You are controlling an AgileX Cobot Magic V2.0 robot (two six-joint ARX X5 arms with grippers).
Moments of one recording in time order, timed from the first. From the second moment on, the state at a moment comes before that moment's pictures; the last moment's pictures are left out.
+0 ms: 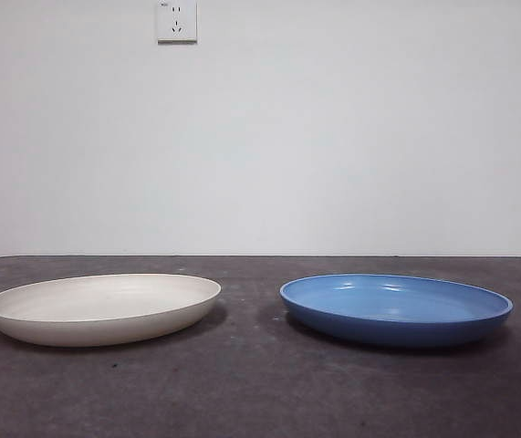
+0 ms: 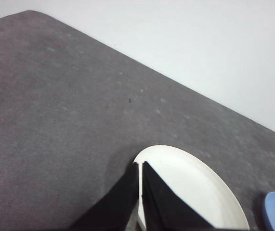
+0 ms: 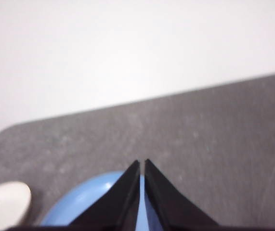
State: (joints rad) left arm 0.04 0.04 0.20 -0.31 0.13 -0.46; right arm 0.03 0.01 0.21 -0.18 -0.21 0.32
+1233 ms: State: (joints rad) left arm -0.14 0.70 0.88 -0.96 0.52 0.02; right arm 0.07 0.73 0.98 -1.13 -0.43 -0.07
